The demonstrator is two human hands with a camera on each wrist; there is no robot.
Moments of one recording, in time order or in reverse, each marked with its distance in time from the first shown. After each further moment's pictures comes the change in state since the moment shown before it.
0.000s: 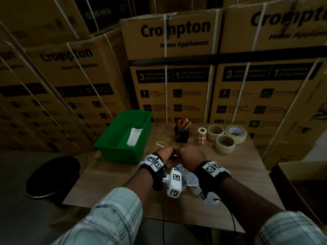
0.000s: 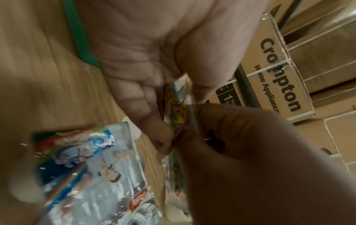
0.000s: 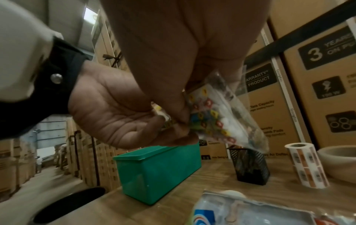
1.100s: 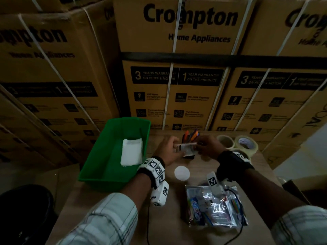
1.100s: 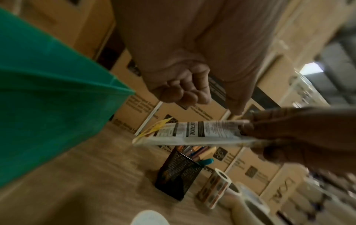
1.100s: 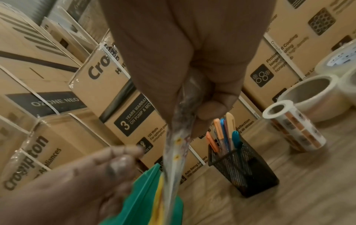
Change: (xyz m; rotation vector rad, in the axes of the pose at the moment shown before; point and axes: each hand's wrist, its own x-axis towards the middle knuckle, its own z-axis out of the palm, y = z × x) left_hand 0.167 0.089 -0.075 0.868 -0.103 0.727; right_hand 0.155 0.074 -0.003 0.667 -0.009 0.541
